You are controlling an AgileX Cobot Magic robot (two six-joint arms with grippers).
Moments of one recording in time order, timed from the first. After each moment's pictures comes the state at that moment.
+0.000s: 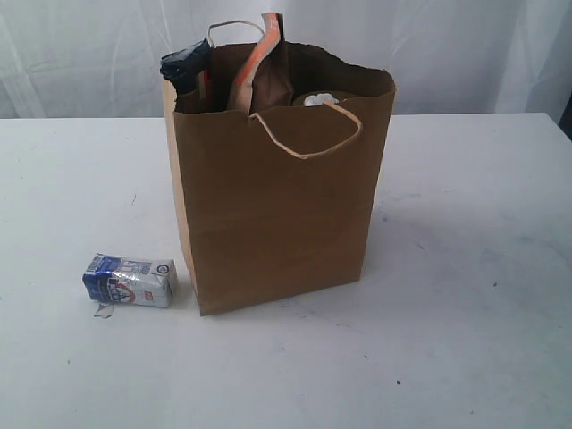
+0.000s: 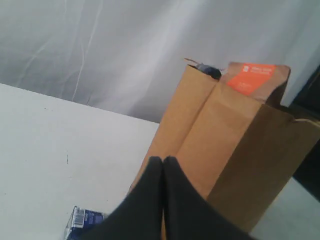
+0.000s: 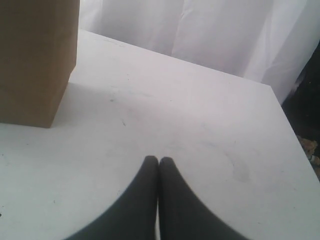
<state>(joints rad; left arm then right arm) -0.38 0.19 -0.07 -0.15 -0.09 -0.31 0.14 0.01 -0.01 -0.04 0.30 -0.15</state>
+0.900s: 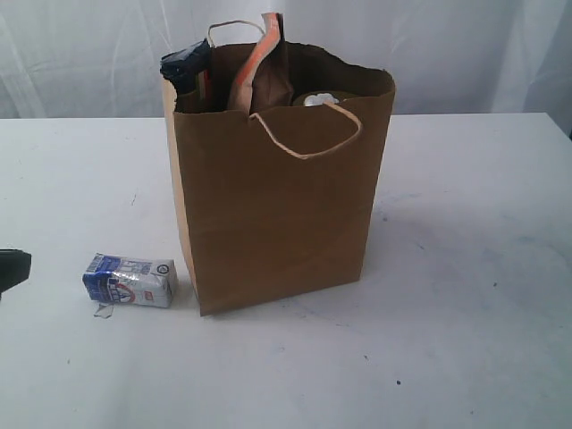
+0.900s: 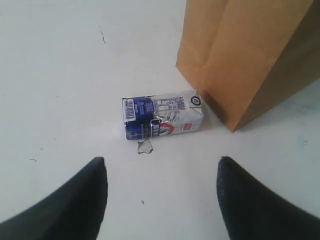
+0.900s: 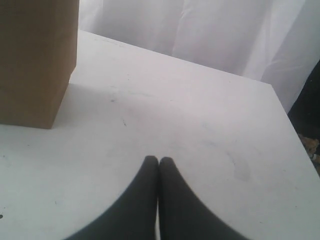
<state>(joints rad) -0.38 0.70 -0.50 -0.04 0.52 -0.04 0.14 0.01 -0.01 -0.04 0.30 -0.14</state>
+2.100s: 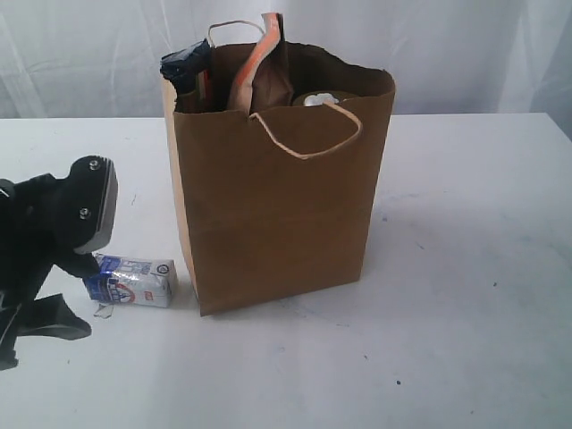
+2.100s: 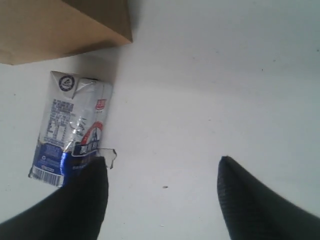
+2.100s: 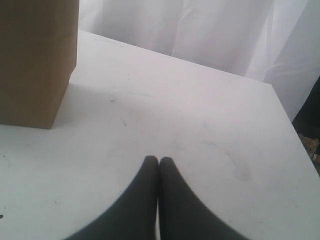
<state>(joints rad) -0.41 1.28 -0.84 -0.25 0.89 1.23 0.14 0.01 -0.01 -0.04 0.30 -0.14</state>
